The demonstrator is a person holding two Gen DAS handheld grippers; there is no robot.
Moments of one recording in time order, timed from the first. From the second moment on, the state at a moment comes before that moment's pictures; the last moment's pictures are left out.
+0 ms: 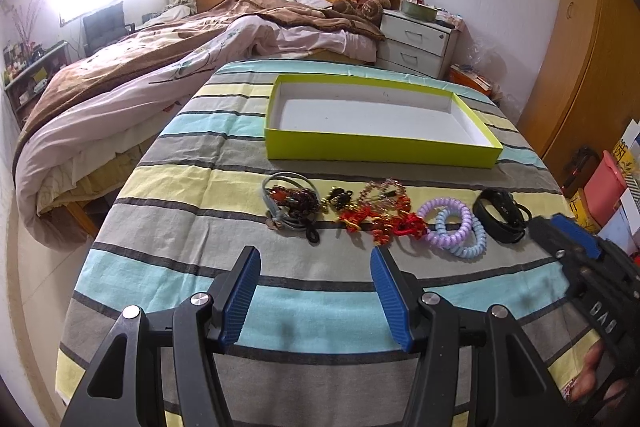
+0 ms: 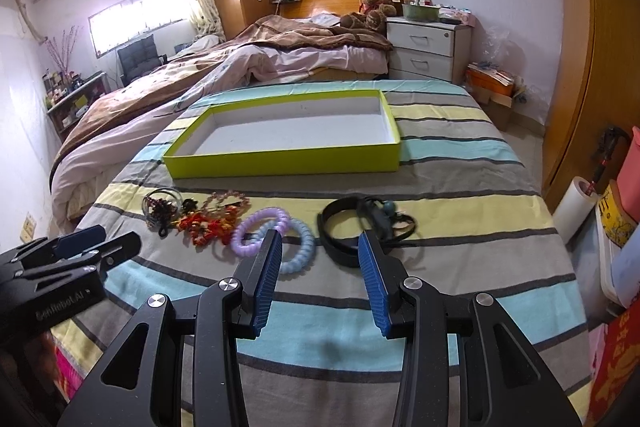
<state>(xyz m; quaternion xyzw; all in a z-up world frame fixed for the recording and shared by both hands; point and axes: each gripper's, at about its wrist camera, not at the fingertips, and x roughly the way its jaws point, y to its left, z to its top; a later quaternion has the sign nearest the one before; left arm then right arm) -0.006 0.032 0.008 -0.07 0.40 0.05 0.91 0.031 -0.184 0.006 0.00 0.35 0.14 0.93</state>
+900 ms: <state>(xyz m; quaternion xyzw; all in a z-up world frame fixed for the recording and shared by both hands) 0.025 0.084 -0.007 -0.13 0.43 0.04 0.89 0.089 -0.201 -0.012 -0.03 0.40 0.16 0.90</state>
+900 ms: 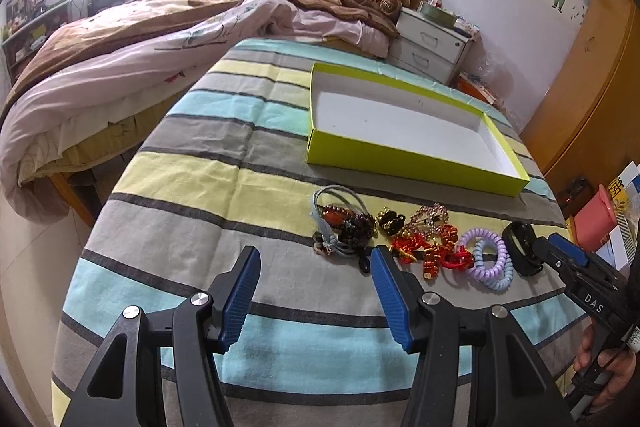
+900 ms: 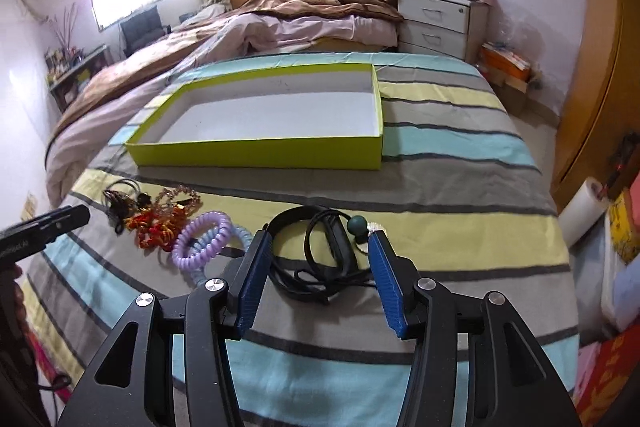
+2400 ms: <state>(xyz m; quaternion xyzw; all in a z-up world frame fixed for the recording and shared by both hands) 0.050 0.093 -0.008 -0.13 0.43 0.01 0.90 0.086 -0.212 0.032 0.01 0.34 0.16 0.93</state>
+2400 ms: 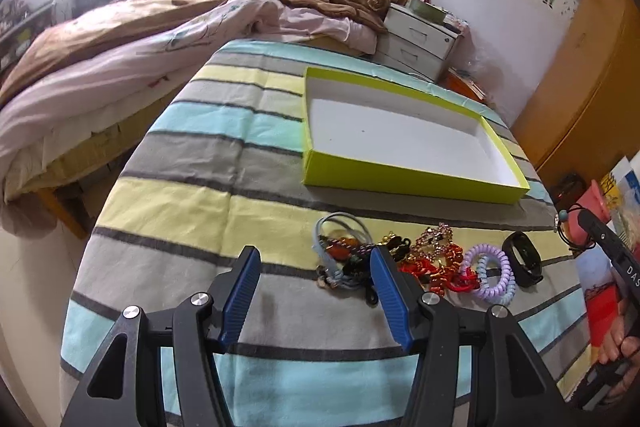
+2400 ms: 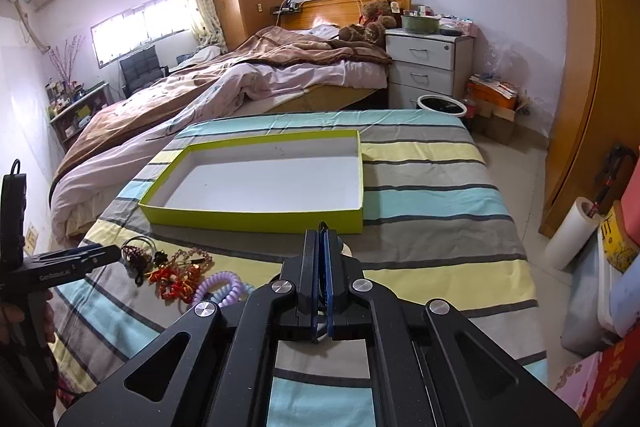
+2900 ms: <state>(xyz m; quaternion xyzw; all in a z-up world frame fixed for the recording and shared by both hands) 0.065 0.049 -0.017 0.00 0.44 0.00 0.90 0.087 -0.214 0.024 0.02 0.35 0.17 0.92</state>
